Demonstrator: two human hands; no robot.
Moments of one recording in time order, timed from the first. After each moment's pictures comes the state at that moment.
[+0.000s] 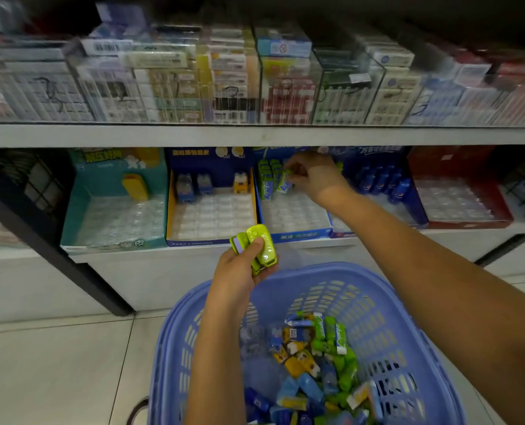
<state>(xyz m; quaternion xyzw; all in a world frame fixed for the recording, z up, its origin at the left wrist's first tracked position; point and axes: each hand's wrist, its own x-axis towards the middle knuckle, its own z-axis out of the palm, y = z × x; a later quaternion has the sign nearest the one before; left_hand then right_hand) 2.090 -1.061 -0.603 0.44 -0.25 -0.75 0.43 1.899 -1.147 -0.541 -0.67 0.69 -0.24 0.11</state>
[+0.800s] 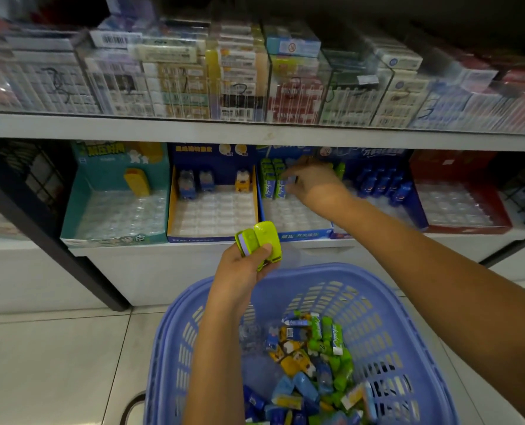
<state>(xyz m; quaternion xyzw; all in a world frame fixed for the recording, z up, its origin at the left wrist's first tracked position) 2.090 -1.062 -0.612 0.39 -0.33 -0.75 0.42 1.911 -1.139 -0.539 -0.71 0.69 -0.11 0.06</state>
